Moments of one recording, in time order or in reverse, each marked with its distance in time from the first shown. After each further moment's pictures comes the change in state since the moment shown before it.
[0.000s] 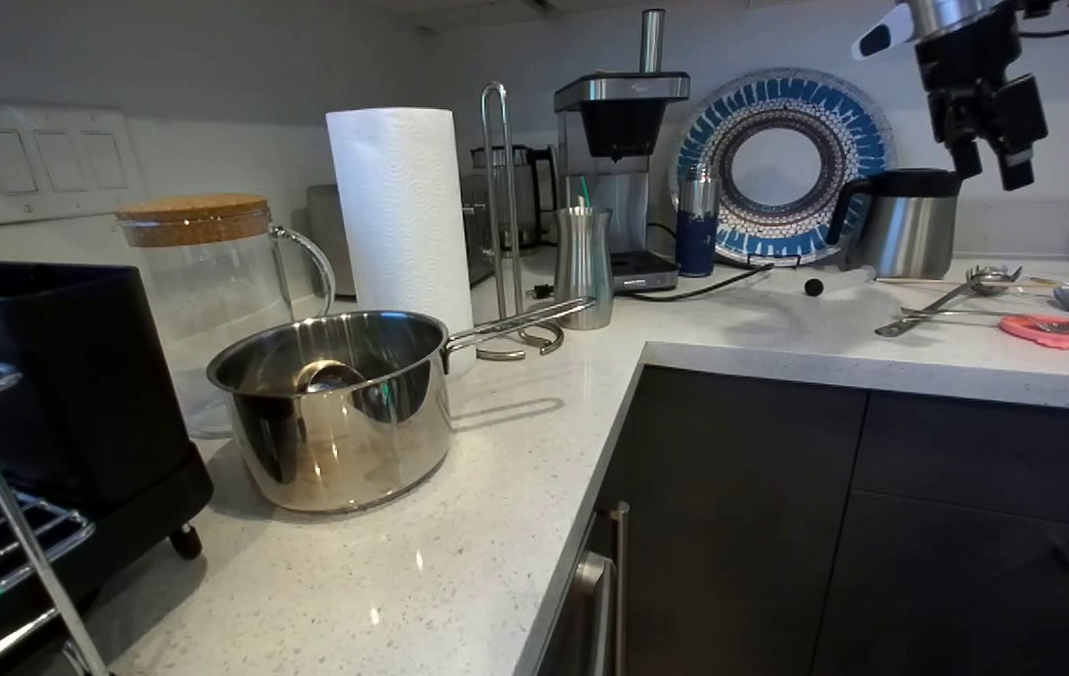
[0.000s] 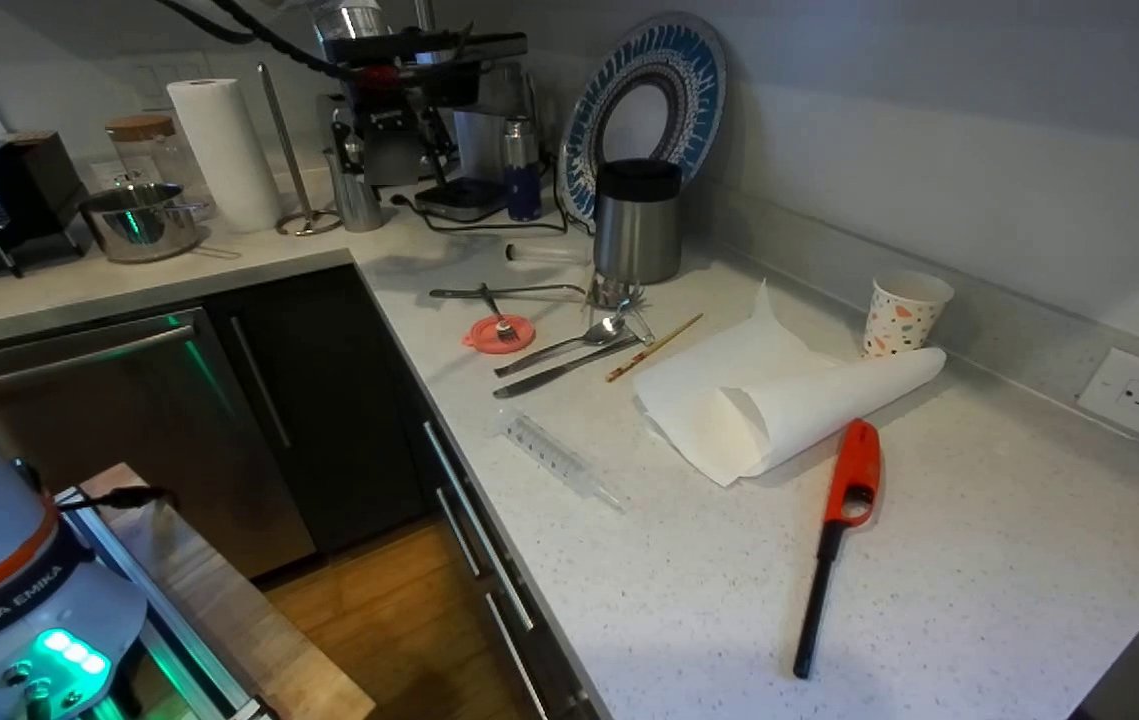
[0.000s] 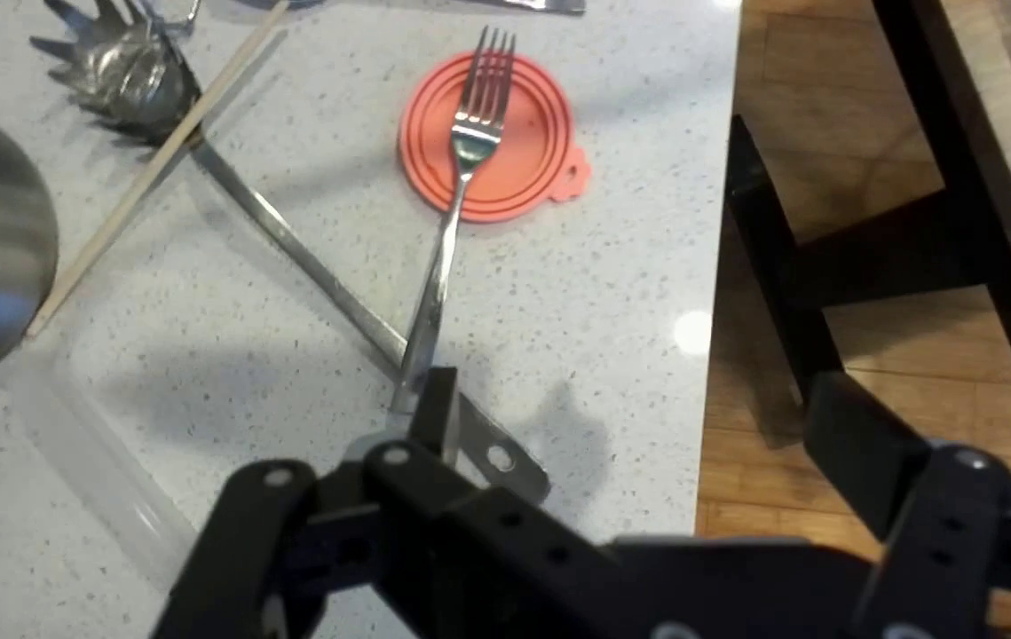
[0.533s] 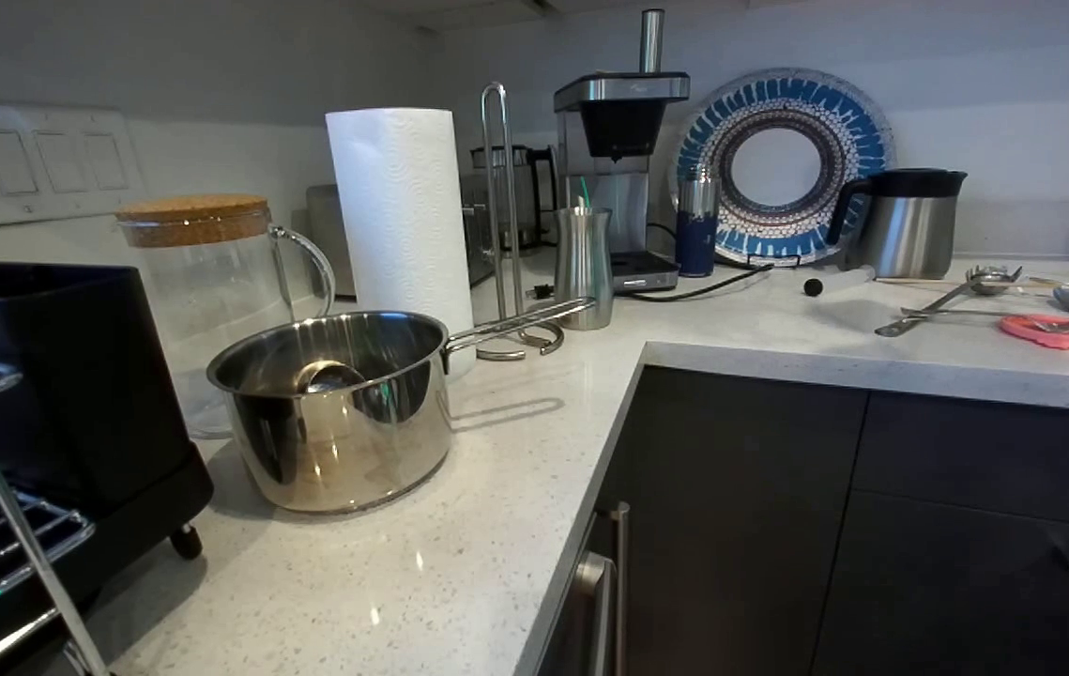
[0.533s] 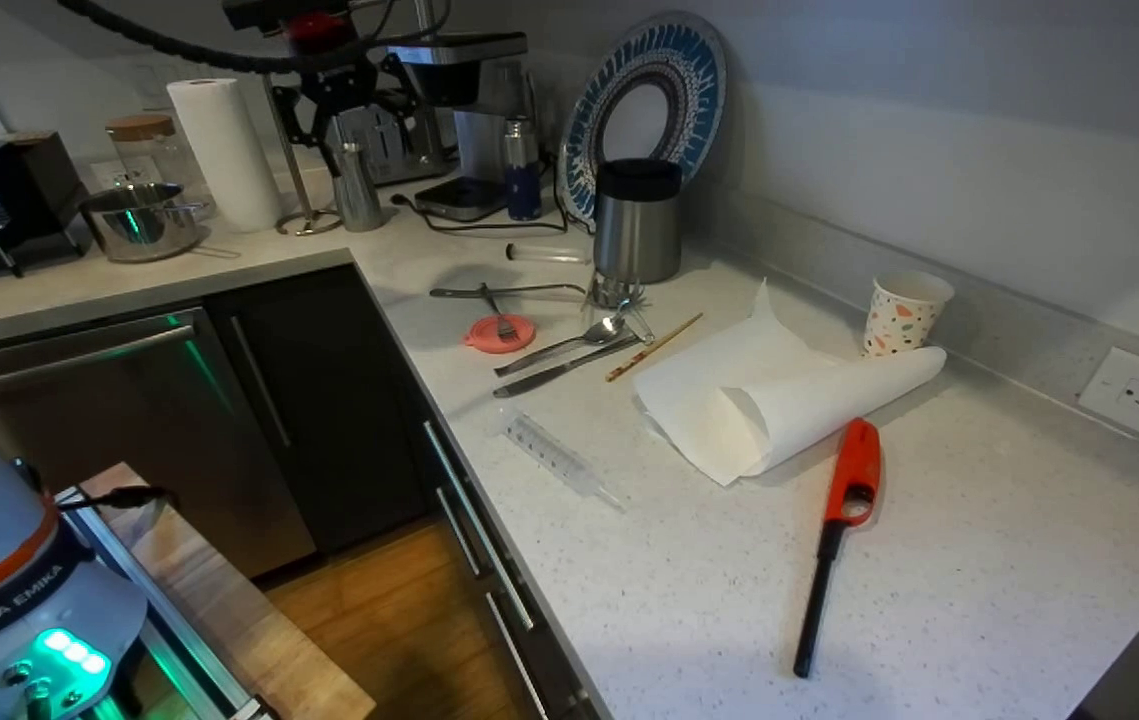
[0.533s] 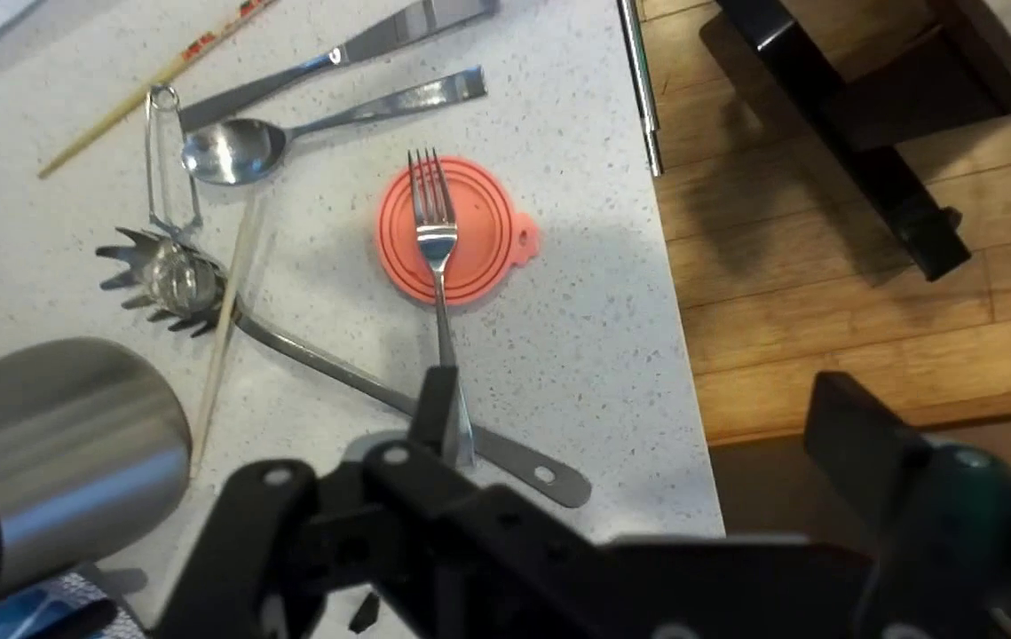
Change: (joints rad) arm -0.004 -0.365 -0.104 -0.259 0.094 0.093 0.205
